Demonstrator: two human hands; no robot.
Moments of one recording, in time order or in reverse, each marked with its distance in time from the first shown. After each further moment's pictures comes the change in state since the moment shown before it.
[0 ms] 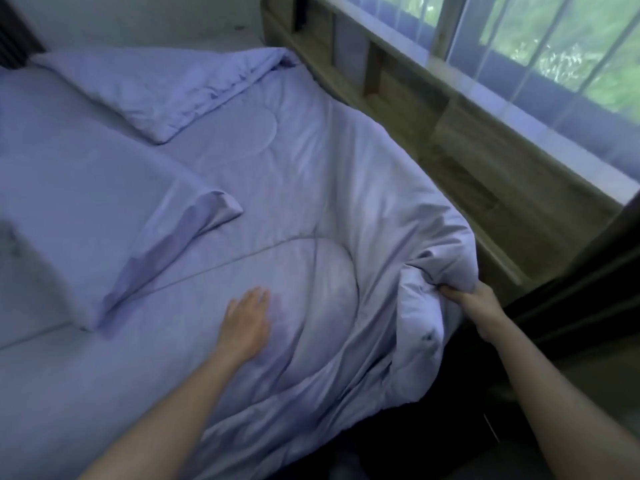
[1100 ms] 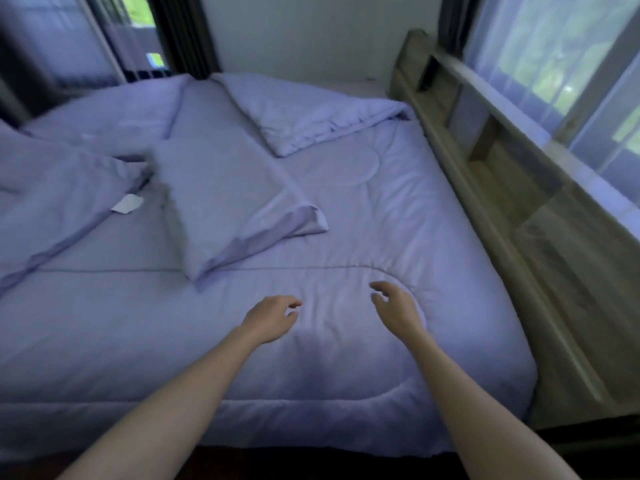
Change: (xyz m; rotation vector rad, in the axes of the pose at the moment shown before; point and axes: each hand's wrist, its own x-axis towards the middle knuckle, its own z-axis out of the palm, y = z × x) left_hand -0.073 -0.018 -0.071 -0.466 0.099 -0.392; right_hand -0.050 -0.078 0.207 -0.678 -0.419 -0.558
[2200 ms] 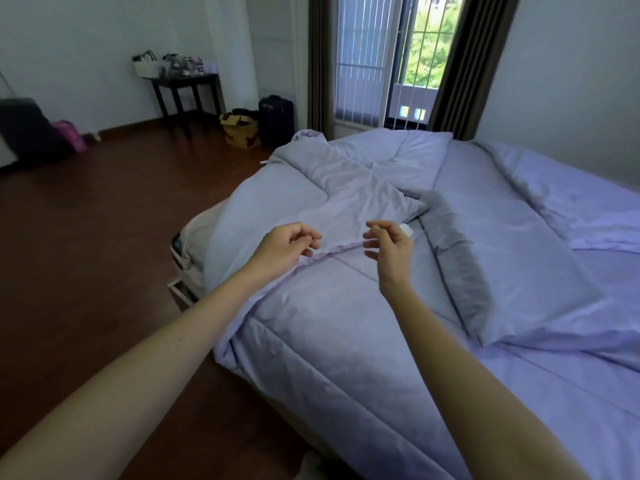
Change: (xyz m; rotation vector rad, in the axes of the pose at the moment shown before) left_hand -0.272 -0.386 -0.306 -0.651 0.808 -0.190; right_hand -0.123 -0.524 0.354 0.931 -0.391 -0.443
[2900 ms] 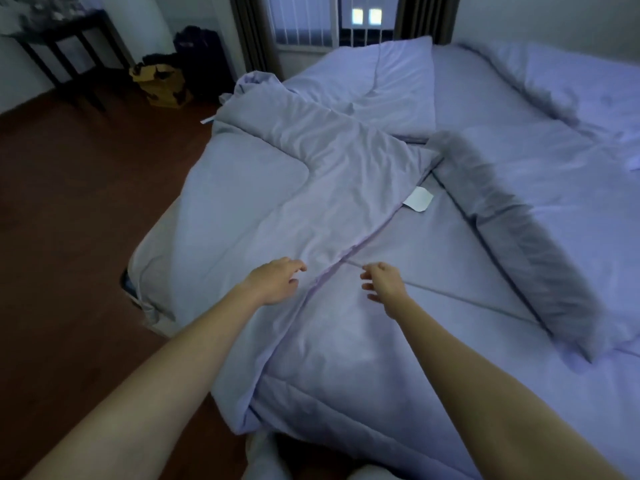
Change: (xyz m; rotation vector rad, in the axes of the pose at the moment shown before) left_hand 0.249 -0.197 -0.007 0.895 -0.655 0.017; right_hand 0.157 0.211 0.057 -0.262 0.163 0.704
